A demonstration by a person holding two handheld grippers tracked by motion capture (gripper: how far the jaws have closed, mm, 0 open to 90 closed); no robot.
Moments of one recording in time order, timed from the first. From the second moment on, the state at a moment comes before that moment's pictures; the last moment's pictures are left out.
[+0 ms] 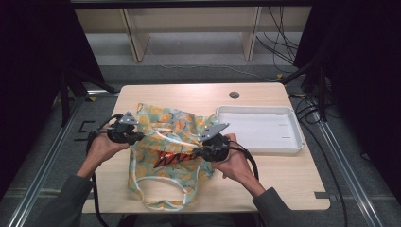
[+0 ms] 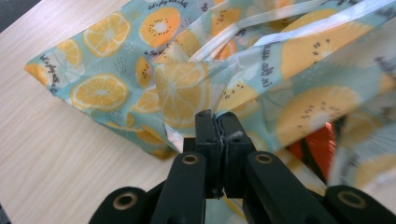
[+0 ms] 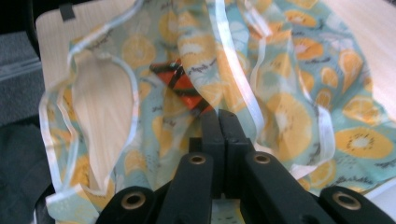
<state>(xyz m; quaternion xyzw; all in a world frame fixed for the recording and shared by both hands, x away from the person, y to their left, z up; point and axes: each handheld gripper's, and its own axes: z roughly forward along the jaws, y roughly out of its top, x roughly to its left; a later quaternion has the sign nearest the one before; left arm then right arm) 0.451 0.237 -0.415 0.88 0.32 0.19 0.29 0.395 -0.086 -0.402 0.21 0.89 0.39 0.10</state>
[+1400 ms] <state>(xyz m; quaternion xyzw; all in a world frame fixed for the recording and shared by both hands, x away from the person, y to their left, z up) 0.405 0.211 -0.429 0.93 0.19 0.16 0.29 0.446 -0.097 -0.405 0.26 0.87 0.40 0.09</state>
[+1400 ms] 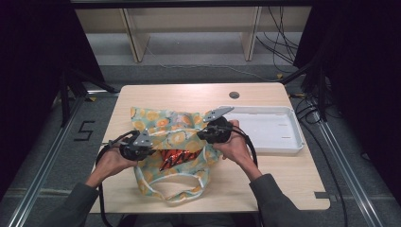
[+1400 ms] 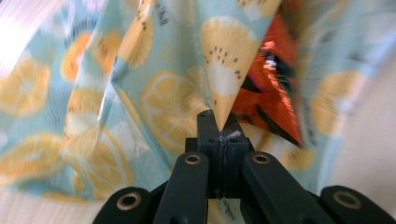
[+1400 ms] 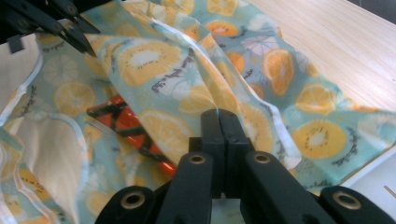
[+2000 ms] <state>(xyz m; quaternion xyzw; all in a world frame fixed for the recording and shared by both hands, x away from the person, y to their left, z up) 0.456 0.211 -0.435 0.90 0.29 0.12 0.30 0.480 -0.082 -0.443 0.28 0.89 0.32 0.17</state>
